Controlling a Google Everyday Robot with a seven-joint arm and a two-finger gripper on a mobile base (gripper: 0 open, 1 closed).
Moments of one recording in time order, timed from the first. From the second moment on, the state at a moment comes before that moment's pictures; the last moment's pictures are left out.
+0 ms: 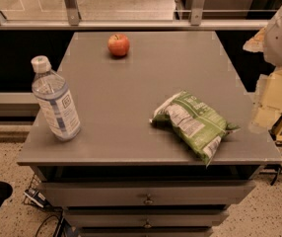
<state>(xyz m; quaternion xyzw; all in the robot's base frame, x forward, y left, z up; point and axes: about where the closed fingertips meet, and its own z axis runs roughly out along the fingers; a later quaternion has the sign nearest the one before) 0.438 -0.217 0.976 -0.60 0.78 -0.03 0.16</state>
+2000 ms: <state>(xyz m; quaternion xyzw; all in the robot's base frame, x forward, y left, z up) 0.665 -0.128 0.948 -0.41 0.74 0.14 0.51</state>
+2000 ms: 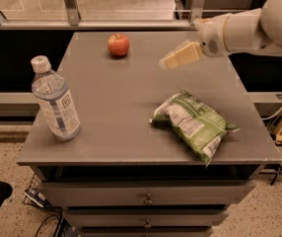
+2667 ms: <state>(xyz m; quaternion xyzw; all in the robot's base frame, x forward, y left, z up) 0.681 -0.131 0.963 -0.39 0.73 0.13 0.54</state>
